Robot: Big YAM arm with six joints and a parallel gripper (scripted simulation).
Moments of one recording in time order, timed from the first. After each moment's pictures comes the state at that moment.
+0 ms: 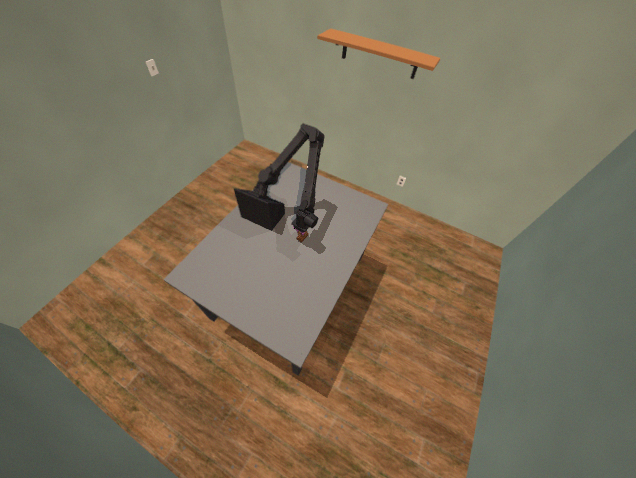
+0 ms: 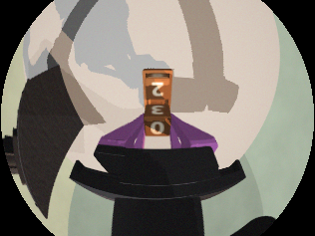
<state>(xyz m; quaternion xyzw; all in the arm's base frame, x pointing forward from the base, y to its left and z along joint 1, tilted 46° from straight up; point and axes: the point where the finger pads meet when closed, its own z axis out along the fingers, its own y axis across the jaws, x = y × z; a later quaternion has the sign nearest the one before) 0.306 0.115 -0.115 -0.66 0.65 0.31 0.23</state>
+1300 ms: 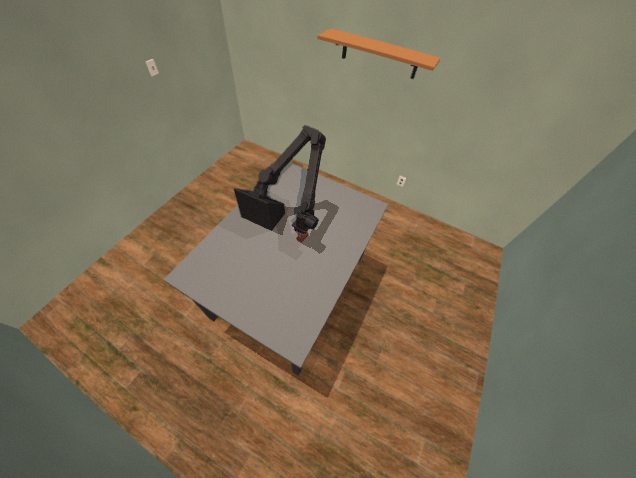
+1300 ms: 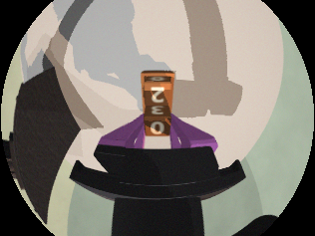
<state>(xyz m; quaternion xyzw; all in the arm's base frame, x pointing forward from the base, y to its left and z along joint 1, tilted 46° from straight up) 0.305 0.127 -0.126 -0.66 0.64 0.31 0.23</state>
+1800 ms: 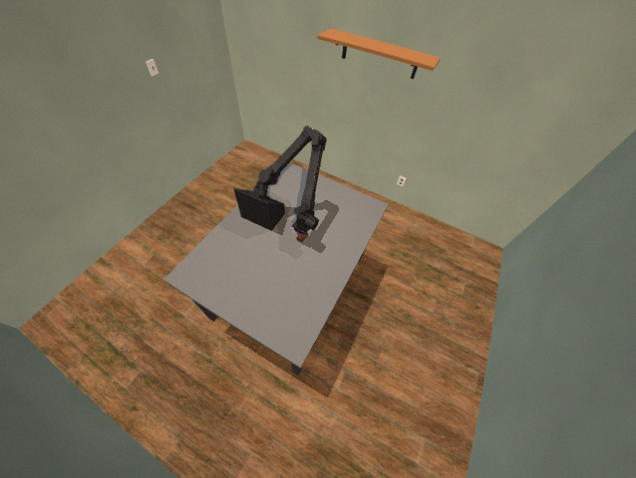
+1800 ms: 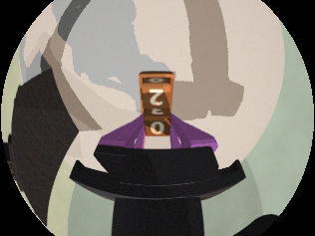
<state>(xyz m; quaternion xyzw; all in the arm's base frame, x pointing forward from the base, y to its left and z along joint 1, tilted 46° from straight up) 0.305 0.132 -0.131 -0.66 0.65 0.31 0.23</state>
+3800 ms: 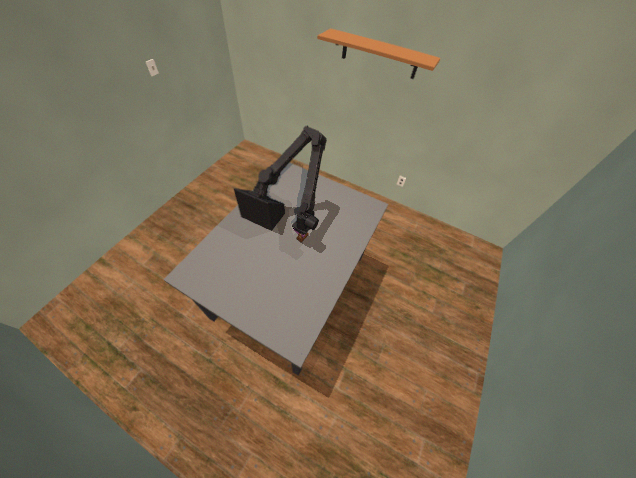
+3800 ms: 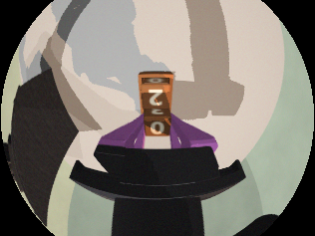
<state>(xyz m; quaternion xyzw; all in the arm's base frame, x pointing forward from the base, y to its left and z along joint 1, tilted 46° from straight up) 0.306 0.132 -0.131 -0.66 0.65 0.31 0.24</state>
